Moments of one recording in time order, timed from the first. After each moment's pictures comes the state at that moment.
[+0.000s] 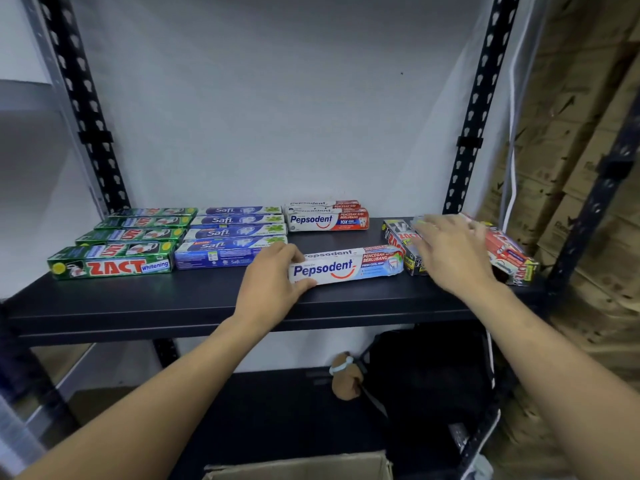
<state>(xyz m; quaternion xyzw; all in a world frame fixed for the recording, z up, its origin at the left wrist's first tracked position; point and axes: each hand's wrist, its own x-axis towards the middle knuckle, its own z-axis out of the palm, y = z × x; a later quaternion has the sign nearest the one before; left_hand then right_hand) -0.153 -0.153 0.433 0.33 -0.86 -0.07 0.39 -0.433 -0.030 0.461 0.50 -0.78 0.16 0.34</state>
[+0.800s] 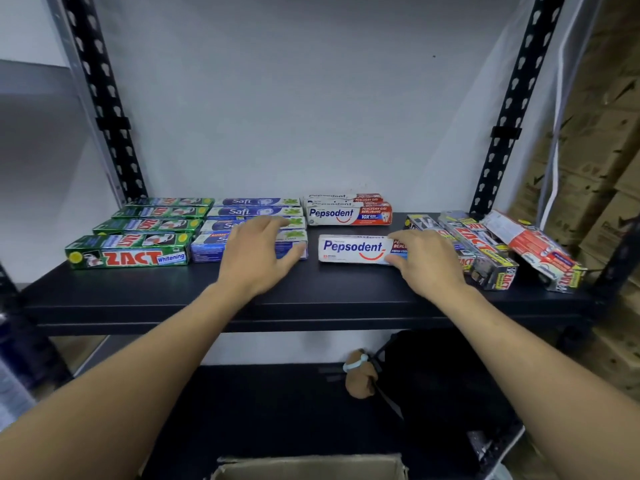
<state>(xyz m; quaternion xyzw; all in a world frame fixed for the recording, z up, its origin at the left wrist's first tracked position) -0.128 -0.218 0.444 0.38 -0.86 0.06 0.34 -0.386 -0.085 0.445 0.56 -0.78 0.21 0.19</state>
